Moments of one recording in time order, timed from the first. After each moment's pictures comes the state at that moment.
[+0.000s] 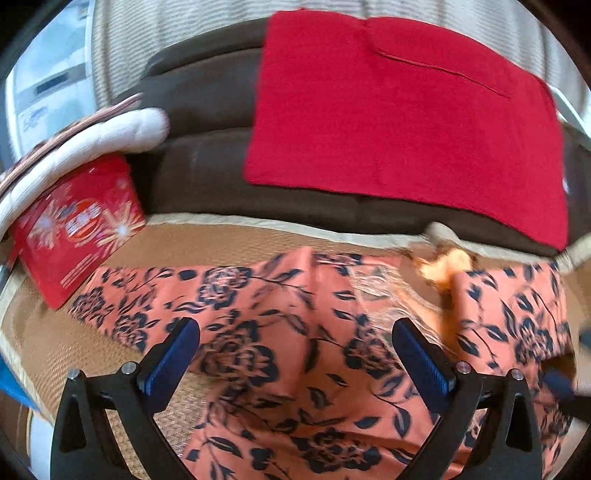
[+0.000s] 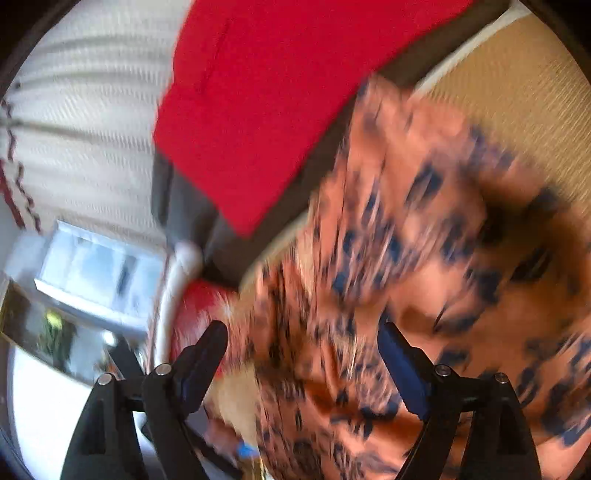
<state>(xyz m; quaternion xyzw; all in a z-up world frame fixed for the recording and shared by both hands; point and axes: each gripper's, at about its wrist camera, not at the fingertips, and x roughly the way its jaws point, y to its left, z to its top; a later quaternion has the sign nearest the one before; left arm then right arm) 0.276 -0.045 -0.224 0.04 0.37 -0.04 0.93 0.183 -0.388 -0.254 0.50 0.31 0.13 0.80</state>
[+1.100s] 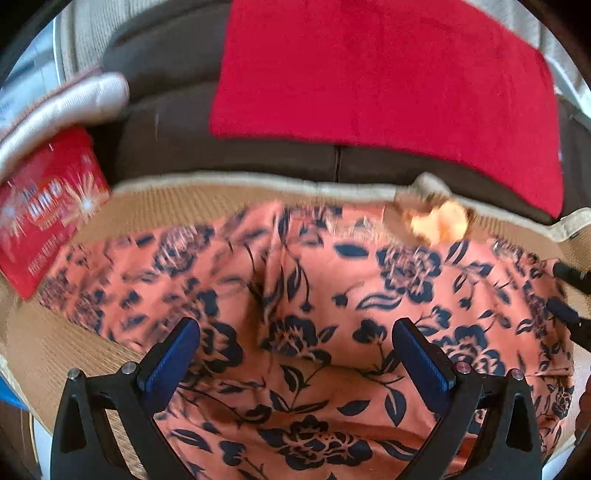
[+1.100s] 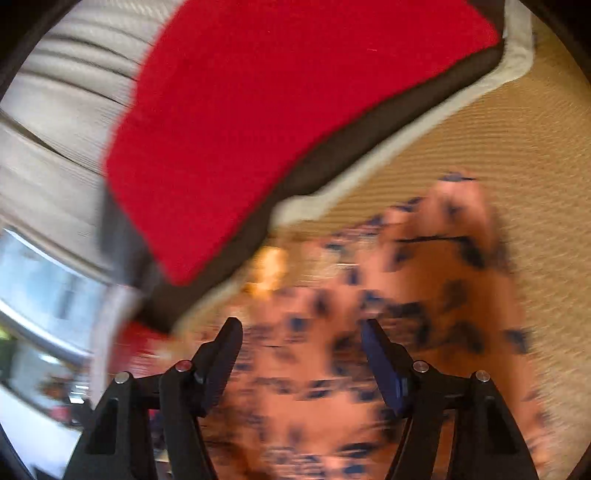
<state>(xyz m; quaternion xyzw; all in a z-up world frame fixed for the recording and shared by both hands) 0.308 -0.056 -0.265 0.03 0.46 -0.06 0.89 0.230 -0.456 -0.261 0.42 0.35 0.00 0.84</state>
